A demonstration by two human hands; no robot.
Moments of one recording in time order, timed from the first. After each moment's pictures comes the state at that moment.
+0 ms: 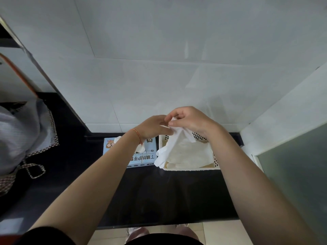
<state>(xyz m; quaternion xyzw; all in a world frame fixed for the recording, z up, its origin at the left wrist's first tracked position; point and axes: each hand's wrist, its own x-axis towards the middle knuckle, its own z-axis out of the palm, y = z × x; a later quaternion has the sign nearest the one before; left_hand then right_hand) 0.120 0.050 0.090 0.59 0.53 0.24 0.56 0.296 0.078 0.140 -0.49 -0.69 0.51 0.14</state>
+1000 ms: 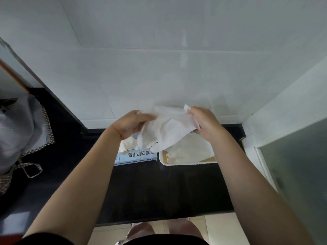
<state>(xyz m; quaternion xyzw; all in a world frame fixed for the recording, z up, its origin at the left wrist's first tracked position) 0.074 0.053 0.066 0.39 0.51 0.33 0.69 0.314 0.079 0.106 -0.65 -0.40 0.56 0.30</state>
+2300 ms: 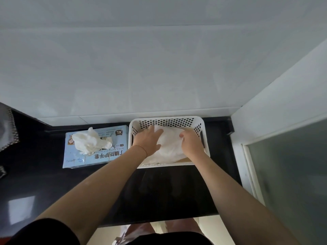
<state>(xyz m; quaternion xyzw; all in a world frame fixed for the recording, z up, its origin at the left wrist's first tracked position) 0.230 0.071 -0.052 0.75 0.62 -0.13 0.19 0.415 0.083 -0.068 -0.68 -0.67 0.30 0.03</state>
